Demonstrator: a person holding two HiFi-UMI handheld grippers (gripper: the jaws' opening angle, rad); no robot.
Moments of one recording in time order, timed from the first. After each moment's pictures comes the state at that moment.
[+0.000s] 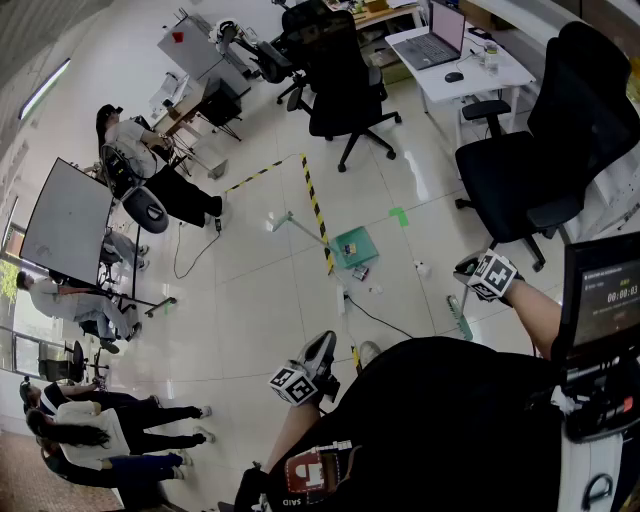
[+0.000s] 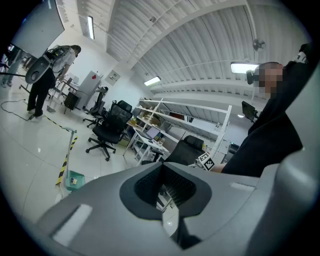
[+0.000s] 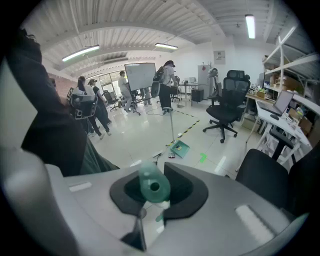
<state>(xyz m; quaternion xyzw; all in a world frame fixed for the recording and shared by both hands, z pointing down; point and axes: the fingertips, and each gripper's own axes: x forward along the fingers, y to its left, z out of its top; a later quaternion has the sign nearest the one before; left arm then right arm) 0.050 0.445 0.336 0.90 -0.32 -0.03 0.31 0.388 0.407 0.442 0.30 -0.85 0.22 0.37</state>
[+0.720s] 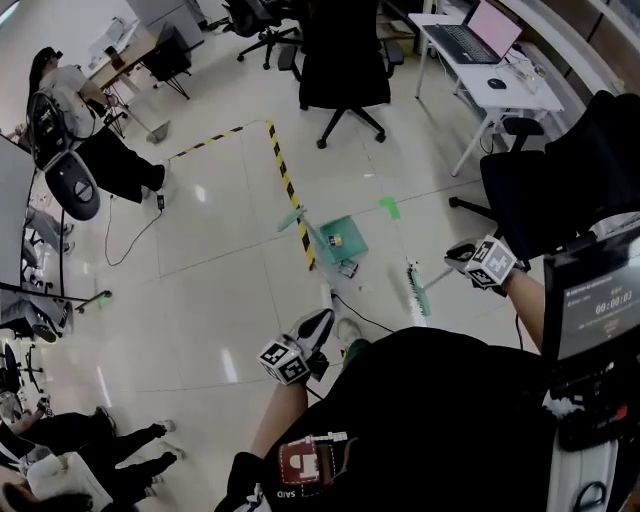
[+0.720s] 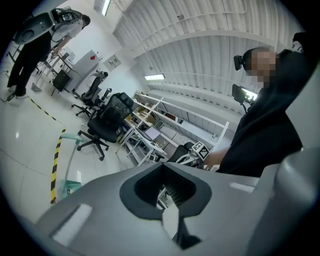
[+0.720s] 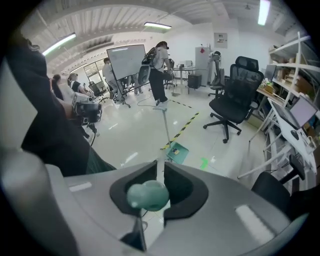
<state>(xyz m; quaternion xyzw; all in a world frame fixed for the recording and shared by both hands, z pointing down) -0.138 0.170 0.417 0.92 -0.21 -0.05 0.34 0.176 0.157 0.458 0.32 -0.80 0.26 0.44</state>
